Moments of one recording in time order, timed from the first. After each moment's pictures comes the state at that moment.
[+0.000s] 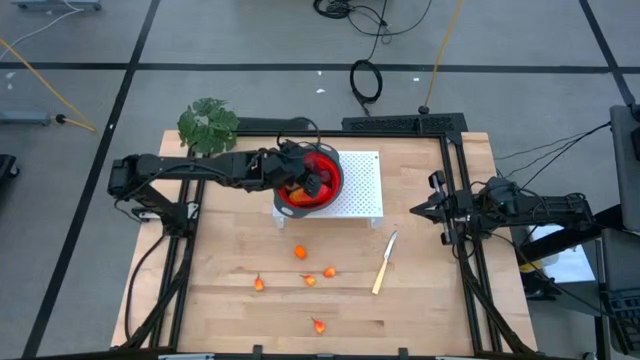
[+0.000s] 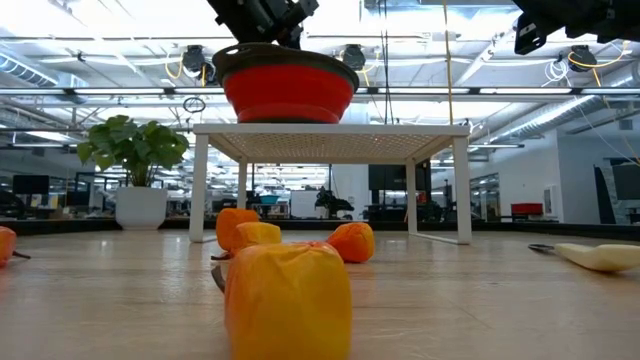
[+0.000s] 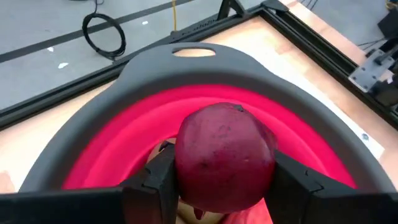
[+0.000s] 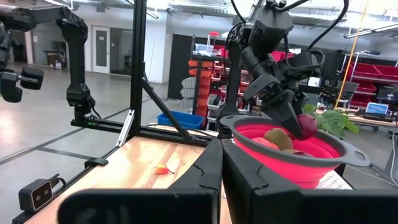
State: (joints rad) left arm 0.10 1.53 1.32 -0.52 -0.42 -0.65; right arm 0.03 0.25 0.31 0.08 -0.13 -0.09
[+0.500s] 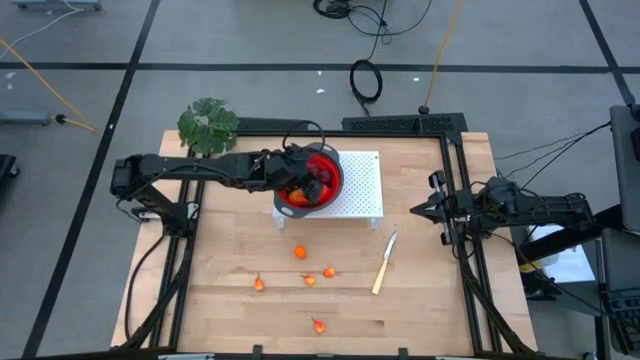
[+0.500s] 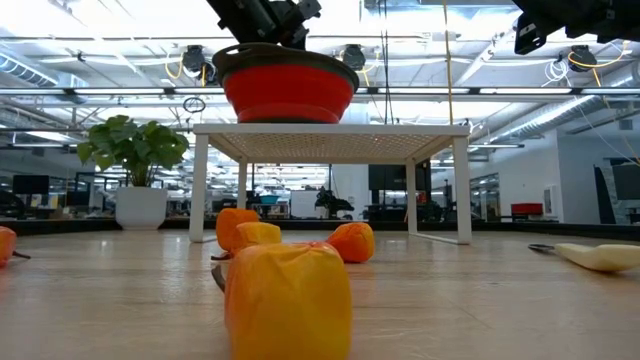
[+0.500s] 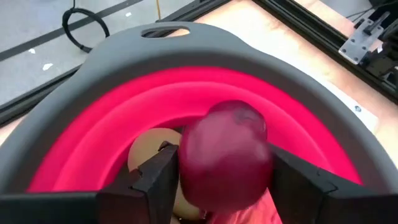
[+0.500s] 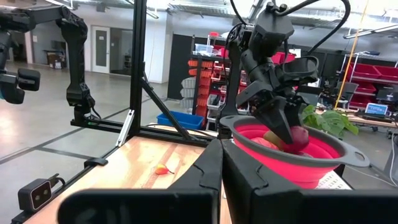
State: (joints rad) left arm 0.11 1.55 1.32 -0.52 -0.35 -0.57; right arm 0.03 0.25 0.31 0.08 -0.13 -0.09
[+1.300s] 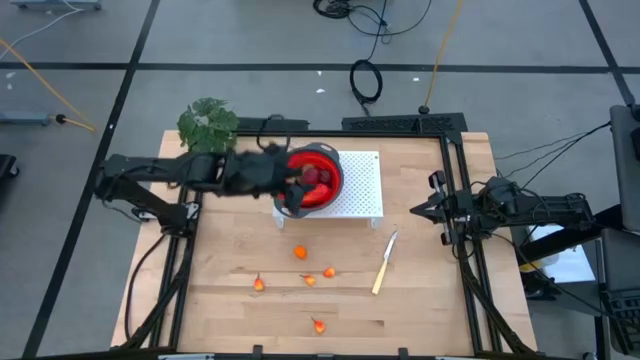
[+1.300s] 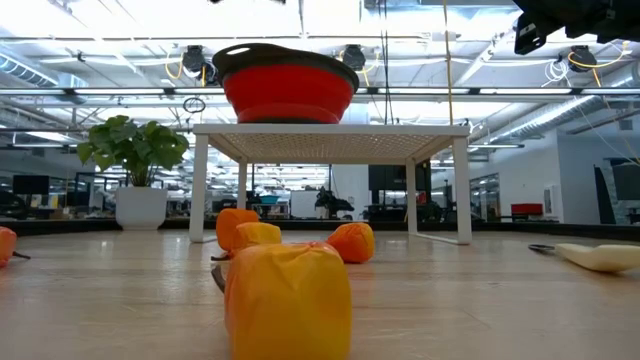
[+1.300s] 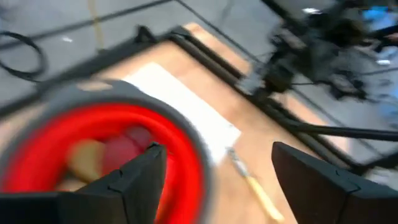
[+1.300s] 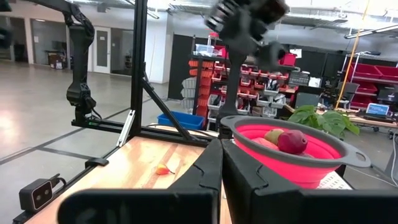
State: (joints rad) left arm -0.08 1.41 1.53 -0.66 -0.34 -0.67; right arm 0.03 0.25 0.31 0.08 -0.13 -0.09
